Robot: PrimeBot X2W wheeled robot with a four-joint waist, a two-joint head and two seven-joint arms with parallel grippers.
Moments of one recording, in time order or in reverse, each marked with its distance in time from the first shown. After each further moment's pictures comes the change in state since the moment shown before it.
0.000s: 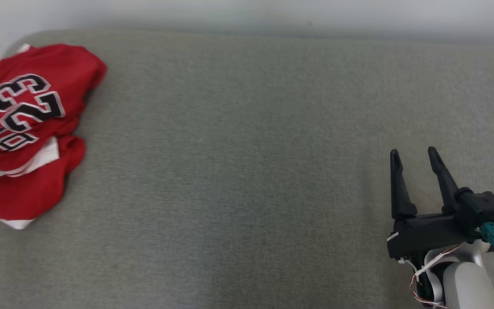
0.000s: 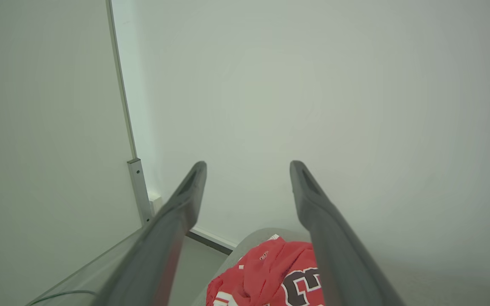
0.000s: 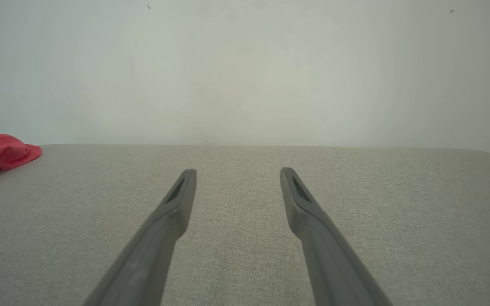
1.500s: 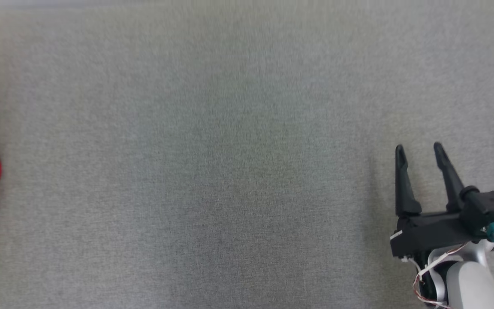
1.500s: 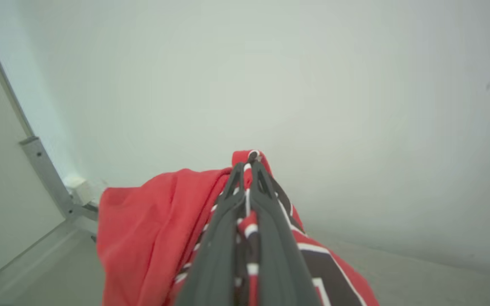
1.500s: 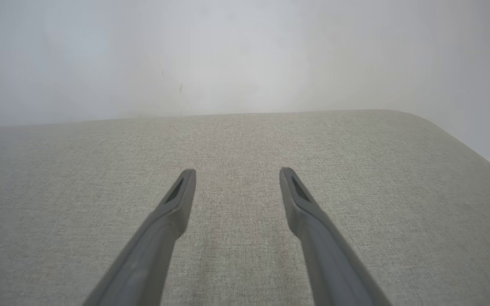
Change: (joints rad) left arm -0.428 0.122 -0.147 0.564 -0.029 -0.141 -0.084; right arm -0.005 0.000 -0.013 -0.038 0.000 0.000 -0.002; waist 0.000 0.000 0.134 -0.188
